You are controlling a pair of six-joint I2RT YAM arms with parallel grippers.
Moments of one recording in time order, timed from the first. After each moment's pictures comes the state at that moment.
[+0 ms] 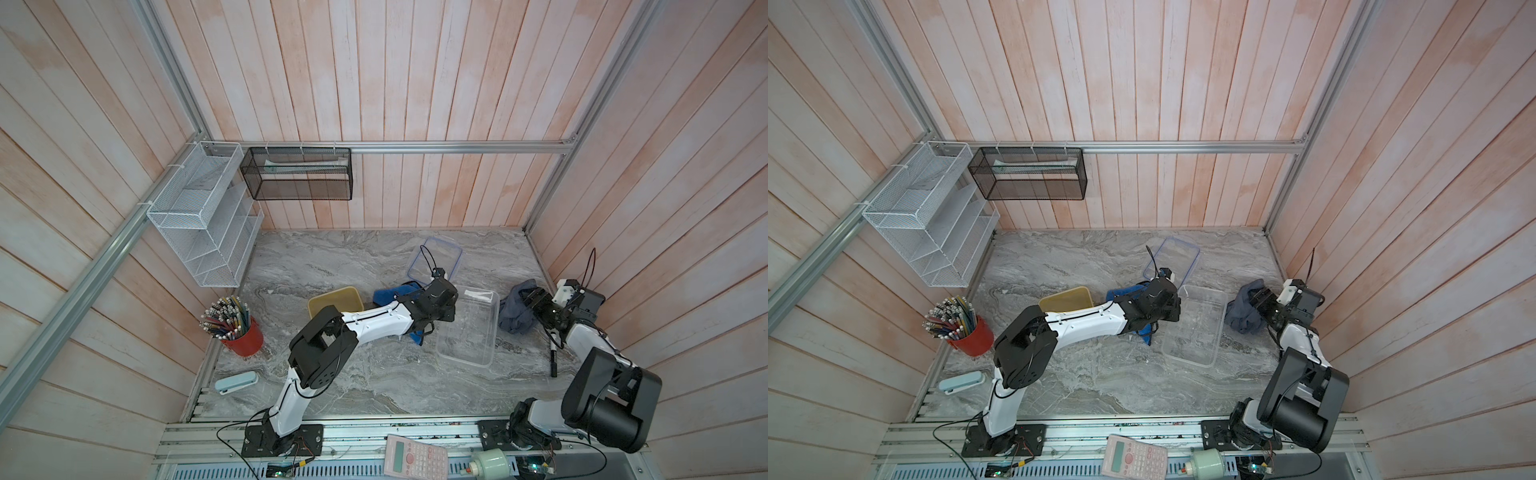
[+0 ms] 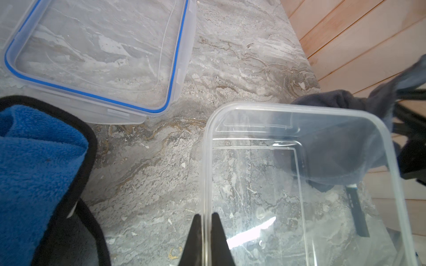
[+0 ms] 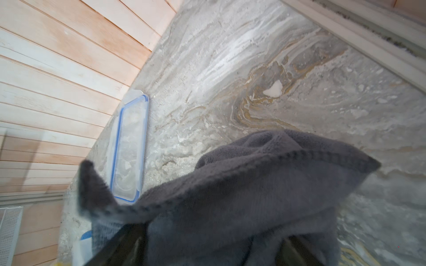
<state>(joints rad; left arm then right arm) -0.97 2.09 1.54 -0.17 -0.11 -0.65 -0.50 1.34 0.68 -0.05 -0.56 0.45</state>
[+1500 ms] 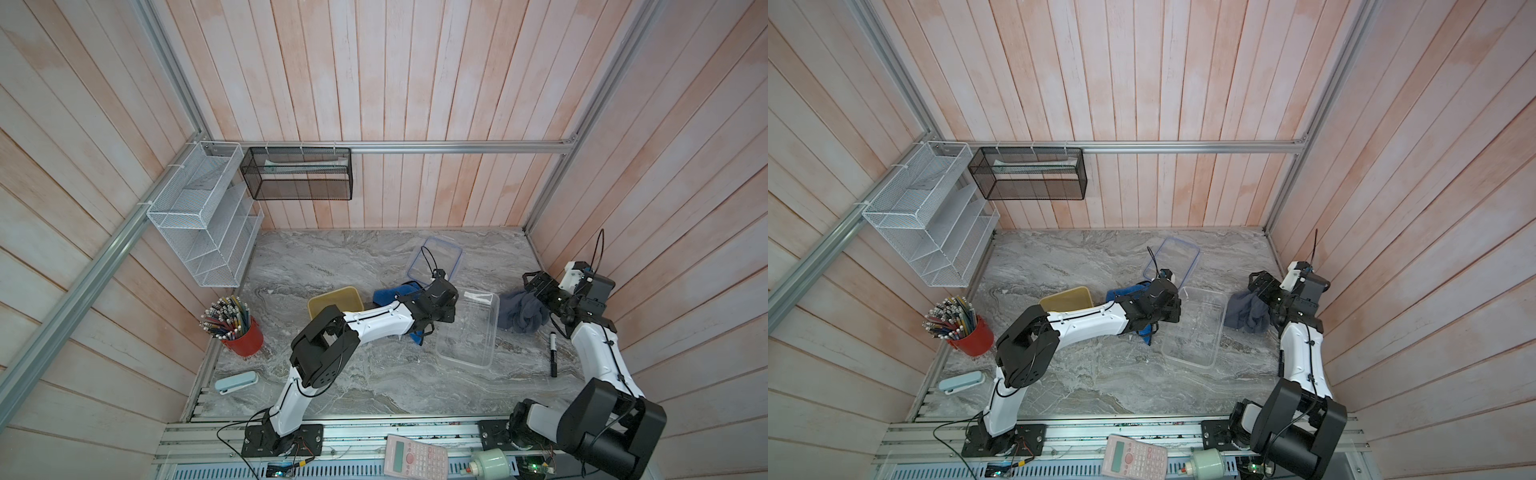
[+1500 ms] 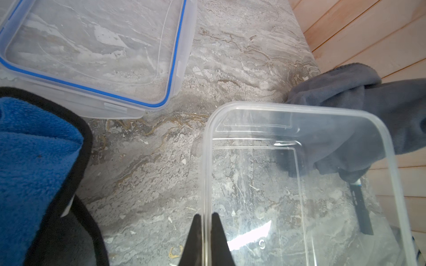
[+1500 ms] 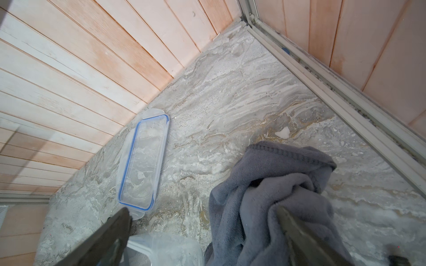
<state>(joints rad) -0.97 2.10 1.55 -0.18 -0.09 -0.66 -0.44 1.19 0.80 -0.20 -0.46 0.40</state>
